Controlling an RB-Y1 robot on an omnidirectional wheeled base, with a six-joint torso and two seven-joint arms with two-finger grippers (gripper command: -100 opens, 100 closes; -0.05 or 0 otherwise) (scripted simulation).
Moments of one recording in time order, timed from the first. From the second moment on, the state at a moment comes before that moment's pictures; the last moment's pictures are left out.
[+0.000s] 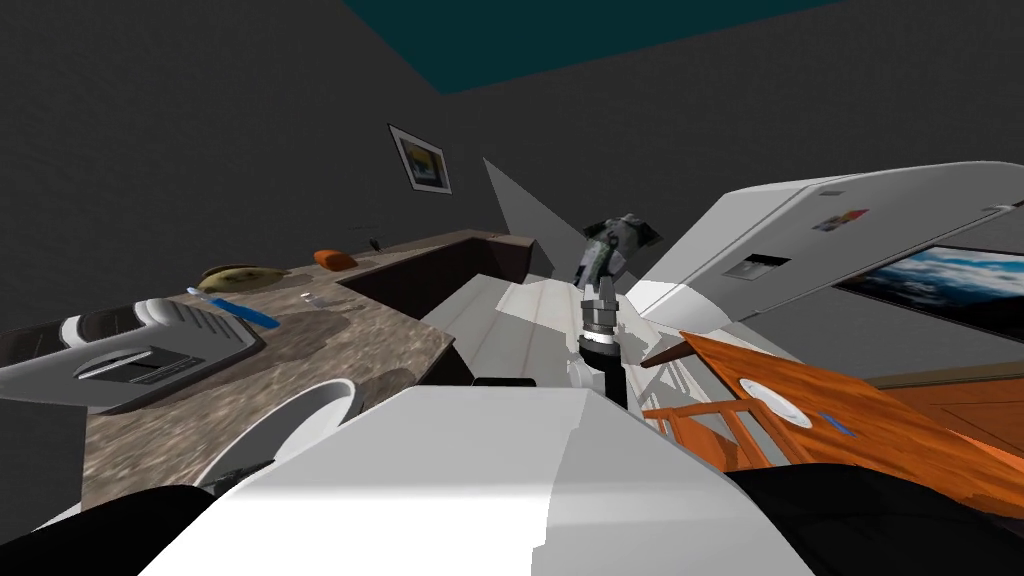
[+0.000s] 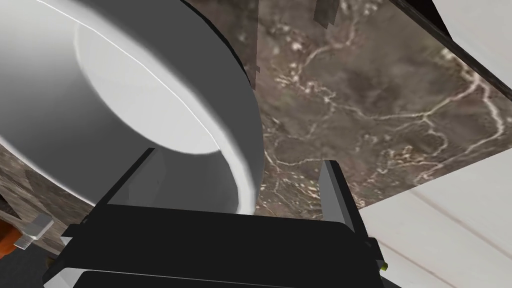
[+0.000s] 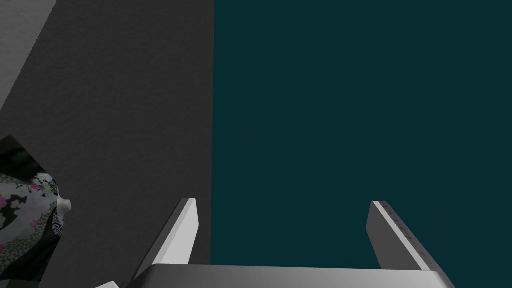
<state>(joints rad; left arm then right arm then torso) 1.30 0.45 0.80 -2.19 1.10 1.09 -0.51 0.50 -0.02 0.03 -2.29 0.02 -0.49 0.16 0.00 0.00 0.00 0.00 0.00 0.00</state>
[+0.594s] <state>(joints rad) 1.27 0.45 0.76 -2.14 1.07 1.07 -0.51 0.50 -0.02 0.03 -2.29 0.02 -0.49 0.16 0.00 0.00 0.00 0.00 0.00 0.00</state>
